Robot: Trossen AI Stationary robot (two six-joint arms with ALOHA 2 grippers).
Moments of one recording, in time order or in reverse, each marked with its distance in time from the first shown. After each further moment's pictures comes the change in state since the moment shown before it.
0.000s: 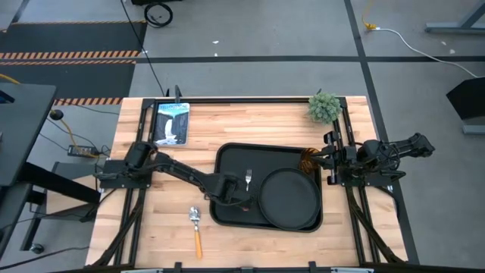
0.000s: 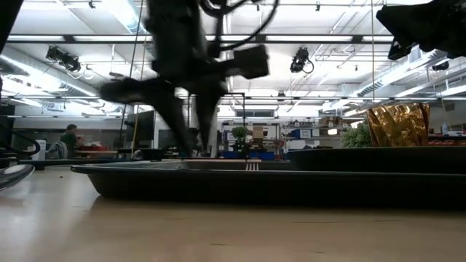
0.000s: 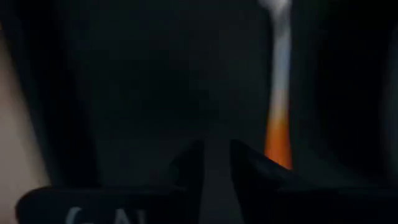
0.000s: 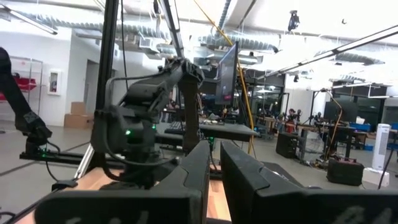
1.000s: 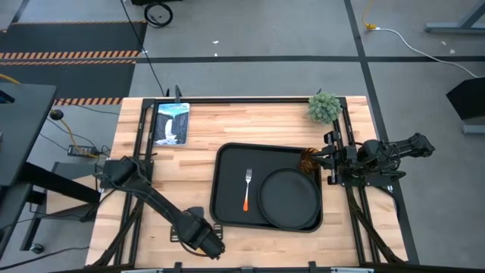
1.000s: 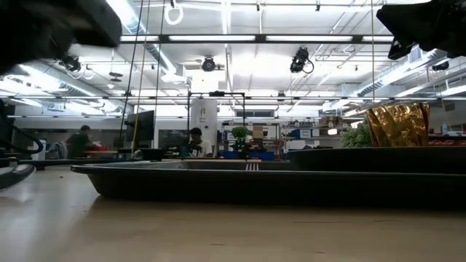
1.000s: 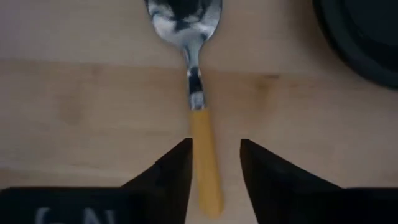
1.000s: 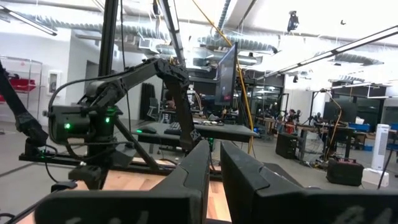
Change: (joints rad) left arm -0.380 -0.027 -0.009 -0.215 0.211 -0.618; right arm 0.000 0.000 0.000 0.007 0.000 0.000
